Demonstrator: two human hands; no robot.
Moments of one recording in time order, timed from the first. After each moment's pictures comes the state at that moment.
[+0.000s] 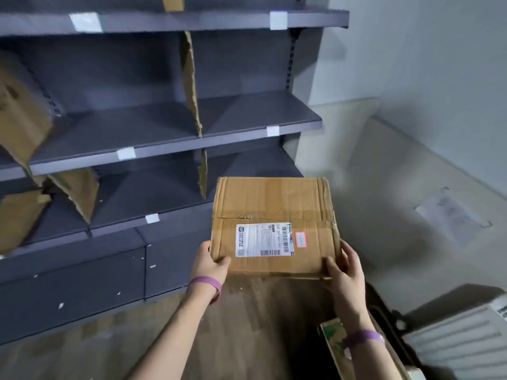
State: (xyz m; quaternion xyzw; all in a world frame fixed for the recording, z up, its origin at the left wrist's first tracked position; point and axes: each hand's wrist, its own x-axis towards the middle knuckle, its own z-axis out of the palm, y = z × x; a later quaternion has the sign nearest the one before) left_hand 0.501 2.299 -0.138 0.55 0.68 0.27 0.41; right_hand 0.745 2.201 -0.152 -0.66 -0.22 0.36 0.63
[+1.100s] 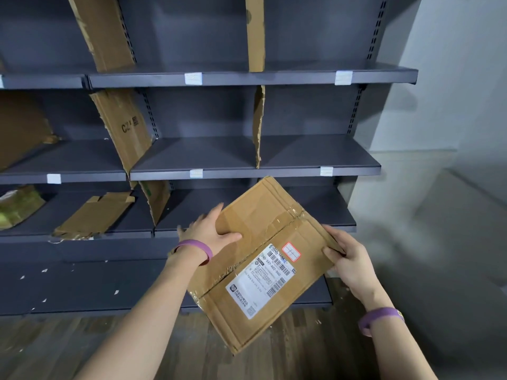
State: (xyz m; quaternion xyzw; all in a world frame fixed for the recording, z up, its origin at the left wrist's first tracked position) left_hand 0.423 2.341 -0.029 0.65 0.73 0.14 0.16; right_hand 0.730 2.298 -0.064 -0.57 -0.58 0.36 0.46
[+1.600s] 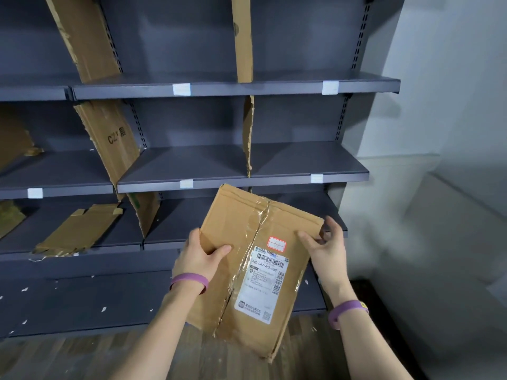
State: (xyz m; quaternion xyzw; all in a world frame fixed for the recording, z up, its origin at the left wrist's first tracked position) left_hand 0.434 2.319 -0.050 0.54 0.76 0.30 0.20; right_hand 0.685 2.318 -0.050 -0.59 -0.46 0.36 0.56
